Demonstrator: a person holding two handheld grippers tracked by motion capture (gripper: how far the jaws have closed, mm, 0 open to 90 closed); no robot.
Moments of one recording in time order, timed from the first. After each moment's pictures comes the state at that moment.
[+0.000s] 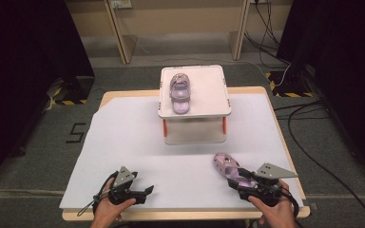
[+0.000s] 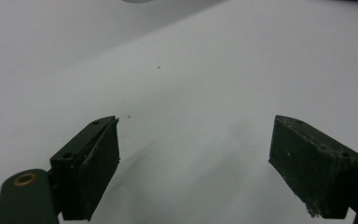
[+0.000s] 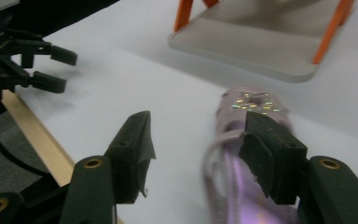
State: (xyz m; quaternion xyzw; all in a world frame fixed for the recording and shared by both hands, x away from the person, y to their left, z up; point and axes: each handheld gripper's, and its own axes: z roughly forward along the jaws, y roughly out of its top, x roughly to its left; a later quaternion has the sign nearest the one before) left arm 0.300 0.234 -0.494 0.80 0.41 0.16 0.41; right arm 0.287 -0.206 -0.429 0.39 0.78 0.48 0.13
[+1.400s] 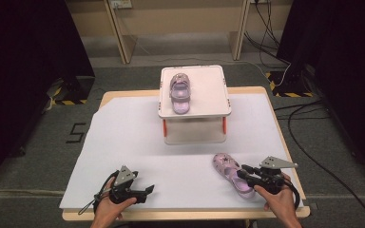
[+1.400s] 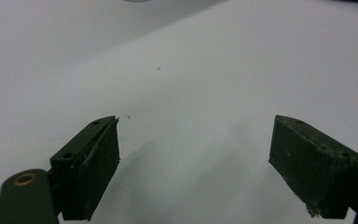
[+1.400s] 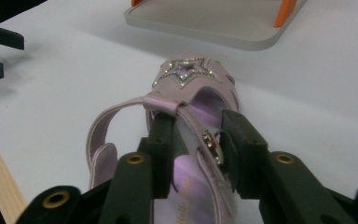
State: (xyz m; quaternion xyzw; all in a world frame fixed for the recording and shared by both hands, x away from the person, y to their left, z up) left arm 0.304 0.232 -0.494 0.80 0.41 0.16 0.41; right arm 0.327 -0.234 -0.469 0.41 0.78 0.46 0.12
